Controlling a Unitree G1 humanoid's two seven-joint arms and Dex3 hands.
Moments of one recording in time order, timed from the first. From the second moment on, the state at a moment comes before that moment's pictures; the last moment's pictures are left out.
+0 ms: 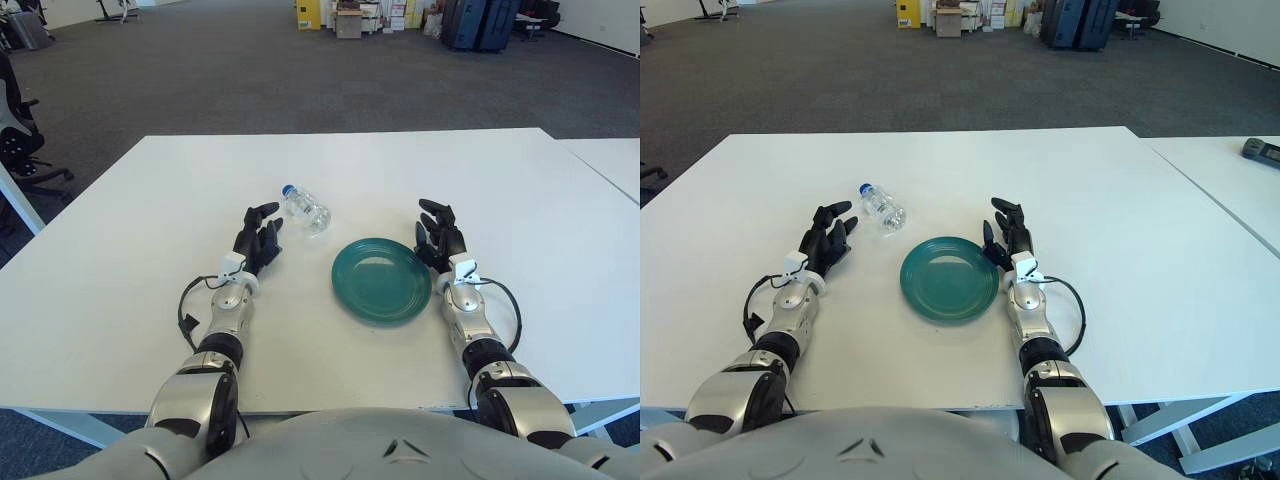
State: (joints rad) left arm -0.33 0.04 0.14 1.08 -0.07 -0.67 -0.14; right arm -0.27 -0.04 -0.05 0.95 -0.08 -0.65 -0.12
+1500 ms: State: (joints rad) left arm -0.60 0.30 -0.22 1.19 0.47 -0.52 0.33; right arm -0.28 -0.04 -0.07 0.95 -0.06 -0.65 -0.12
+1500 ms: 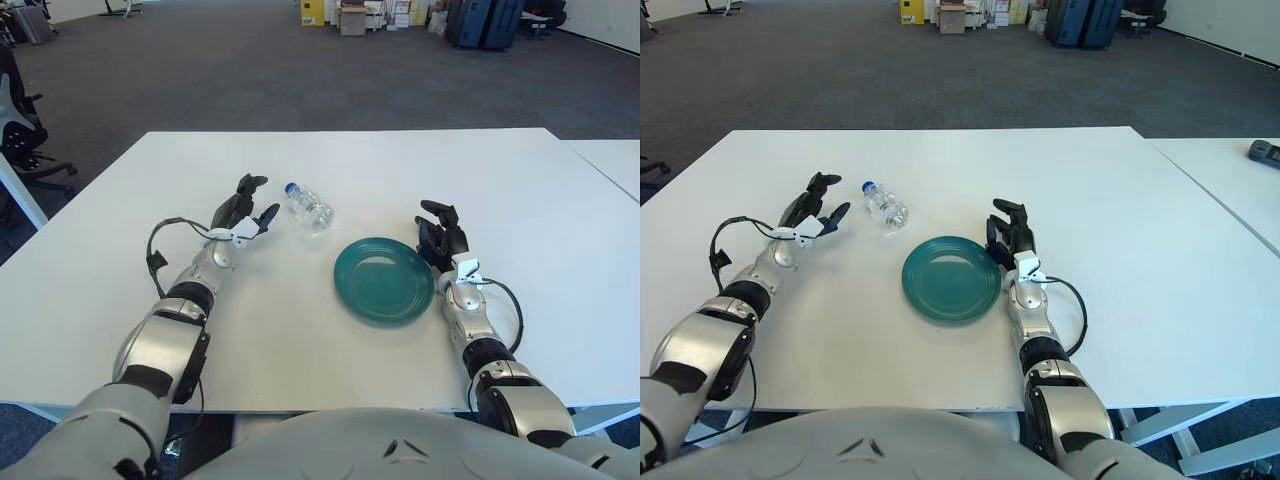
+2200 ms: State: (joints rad) left arm -0.75 0.35 -0.55 1.27 0.83 -0.53 0.62; right arm -0.28 -0.03 -0.08 0.95 -0.05 -0.66 -0.08
